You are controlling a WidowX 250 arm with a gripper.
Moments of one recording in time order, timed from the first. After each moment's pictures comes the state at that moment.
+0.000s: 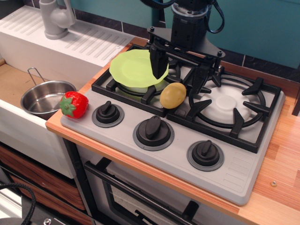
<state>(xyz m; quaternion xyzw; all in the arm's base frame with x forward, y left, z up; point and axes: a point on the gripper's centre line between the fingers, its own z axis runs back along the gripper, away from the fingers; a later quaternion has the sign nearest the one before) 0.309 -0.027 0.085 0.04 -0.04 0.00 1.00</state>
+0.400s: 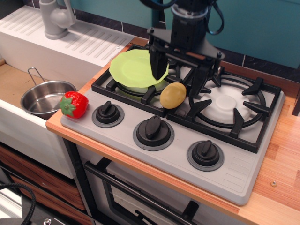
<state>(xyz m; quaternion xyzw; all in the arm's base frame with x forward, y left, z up) 0.307 -0.027 0.077 0.04 -0.03 0.00 1.00</state>
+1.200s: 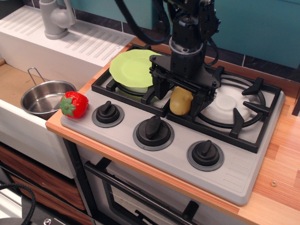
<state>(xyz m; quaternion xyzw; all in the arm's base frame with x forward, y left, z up) 0.314 -0.027 0.040 0.04 -0.09 -0.03 1.00</state>
